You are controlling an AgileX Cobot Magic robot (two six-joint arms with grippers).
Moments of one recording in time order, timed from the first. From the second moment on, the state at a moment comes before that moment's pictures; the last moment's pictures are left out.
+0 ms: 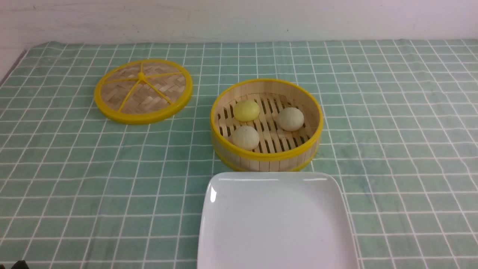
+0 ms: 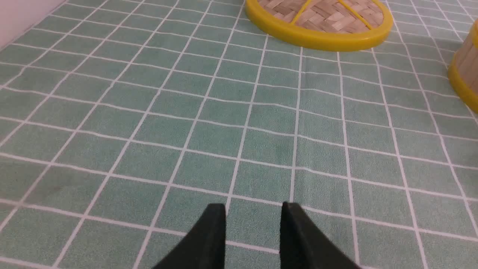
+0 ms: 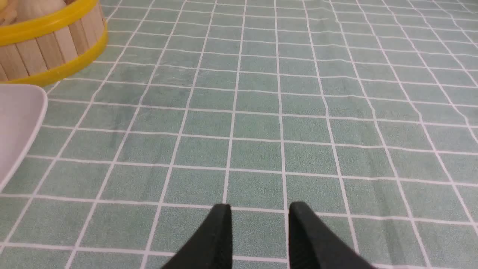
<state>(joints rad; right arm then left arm) 0.03 -0.01 0.01 -0.04 0.39 0.03 0.00 -0.01 0.02 0.13 0.37 -0.26</state>
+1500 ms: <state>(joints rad) 0.03 -0.01 0.01 0.05 0.38 0.12 0.00 -0.01 0.03 -0.05 0.31 -0.43</state>
